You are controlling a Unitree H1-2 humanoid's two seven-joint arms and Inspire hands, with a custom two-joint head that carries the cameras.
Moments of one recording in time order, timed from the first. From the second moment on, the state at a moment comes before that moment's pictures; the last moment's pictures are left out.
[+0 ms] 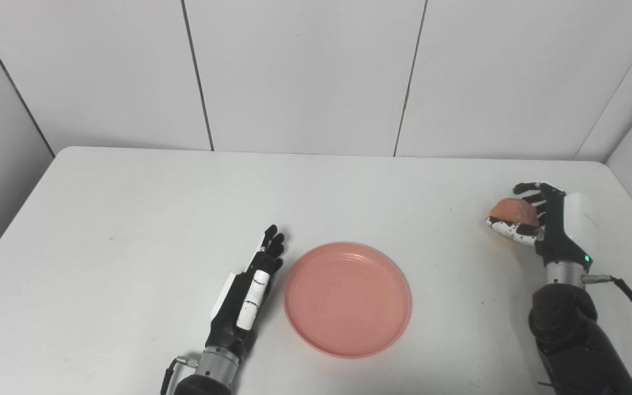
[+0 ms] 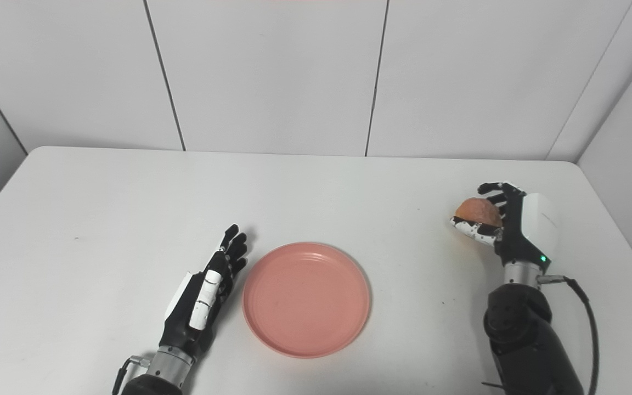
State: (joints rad) left arm -0.04 0.01 -0.13 -0.04 -0.04 -0.06 -0.14; right arm -0.45 -0.31 0.03 0.48 -0.53 -0.06 -0.53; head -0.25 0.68
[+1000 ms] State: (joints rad) left arm -0.05 -0.02 -0.13 -0.02 0.01 -0.13 -0.08; right arm -0.37 -0.17 0.19 0.30 -0.58 -0.41 -0.52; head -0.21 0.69
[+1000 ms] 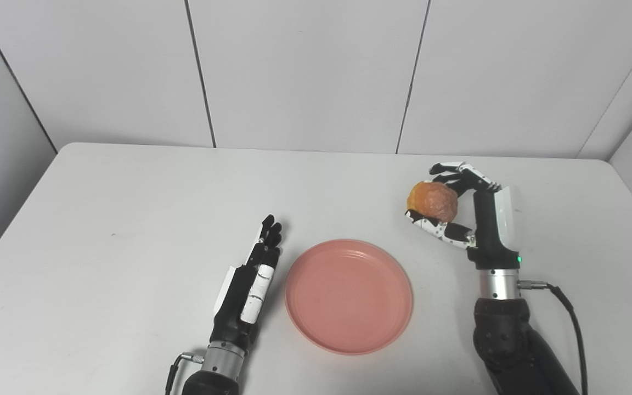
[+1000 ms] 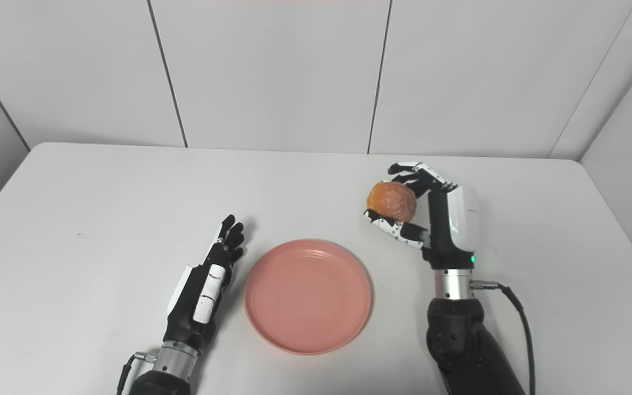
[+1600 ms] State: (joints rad) left arm -0.04 -0.05 -0.14 -0.01 0.03 -0.16 -0.06; right arm -0.24 -0.18 0.36 0.12 -0.55 -0.43 -0.32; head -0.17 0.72
